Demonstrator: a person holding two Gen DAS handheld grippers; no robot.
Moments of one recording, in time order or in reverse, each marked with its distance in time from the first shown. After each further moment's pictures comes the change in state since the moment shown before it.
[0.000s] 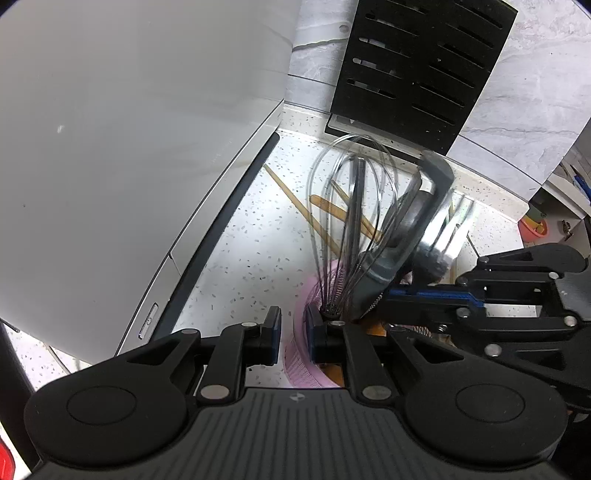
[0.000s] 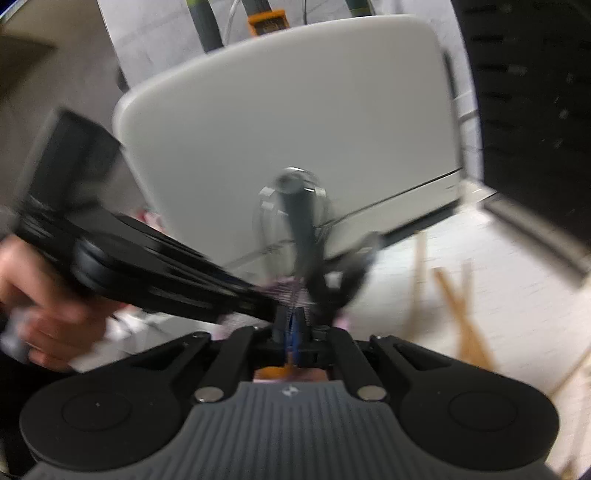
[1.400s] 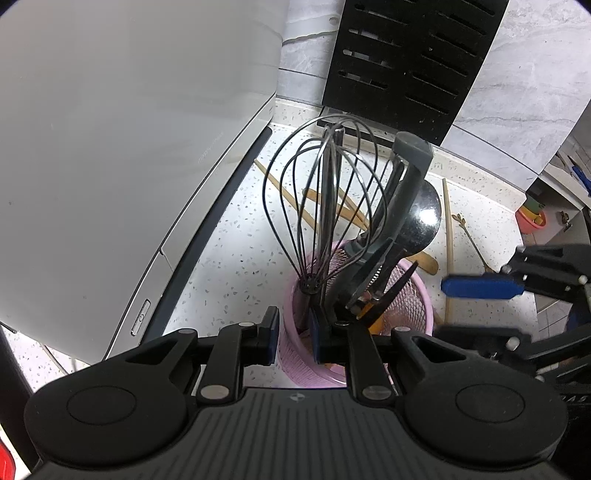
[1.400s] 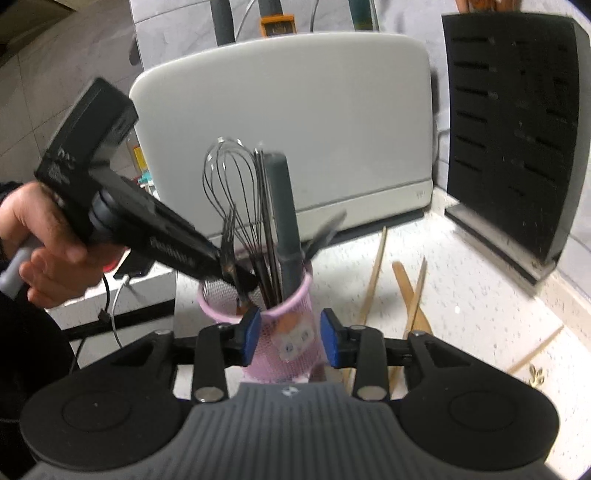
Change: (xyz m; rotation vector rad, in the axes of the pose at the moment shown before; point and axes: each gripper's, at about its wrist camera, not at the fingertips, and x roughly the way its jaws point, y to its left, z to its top) left arm 0.002 -0.006 -0.003 0.019 0.012 -0.004; right arm -0.036 -0.002 -0.022 -0.090 0.017 -0.047
